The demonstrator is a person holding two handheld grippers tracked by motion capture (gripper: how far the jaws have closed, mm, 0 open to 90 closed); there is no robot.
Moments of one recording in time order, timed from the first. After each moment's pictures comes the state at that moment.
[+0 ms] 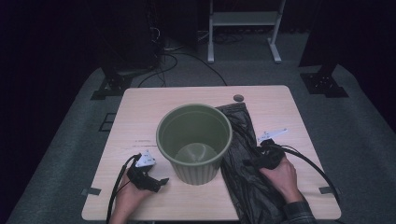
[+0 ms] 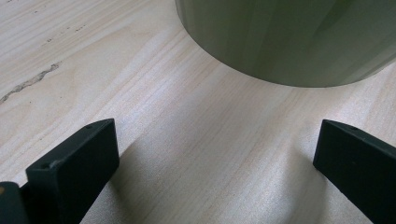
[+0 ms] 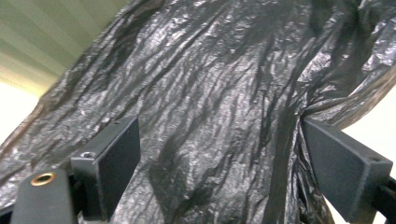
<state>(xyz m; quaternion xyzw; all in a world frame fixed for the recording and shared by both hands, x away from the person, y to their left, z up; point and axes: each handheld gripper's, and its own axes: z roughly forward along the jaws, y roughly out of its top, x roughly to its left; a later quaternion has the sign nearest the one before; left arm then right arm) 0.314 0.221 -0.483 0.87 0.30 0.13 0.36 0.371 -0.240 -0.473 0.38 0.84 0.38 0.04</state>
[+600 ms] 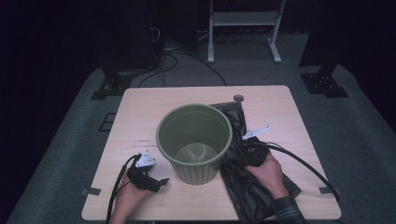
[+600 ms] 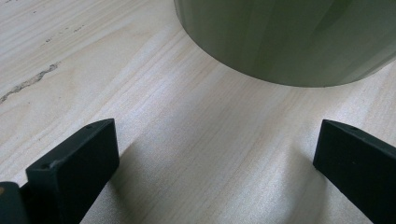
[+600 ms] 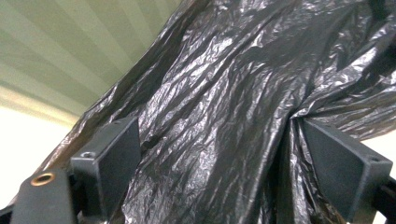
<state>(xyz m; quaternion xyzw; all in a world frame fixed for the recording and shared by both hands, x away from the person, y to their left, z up) 0.314 0.221 -0.483 0.87 0.30 0.13 0.36 0.382 -0.193 -0.471 0.35 0.86 0.37 0.03</state>
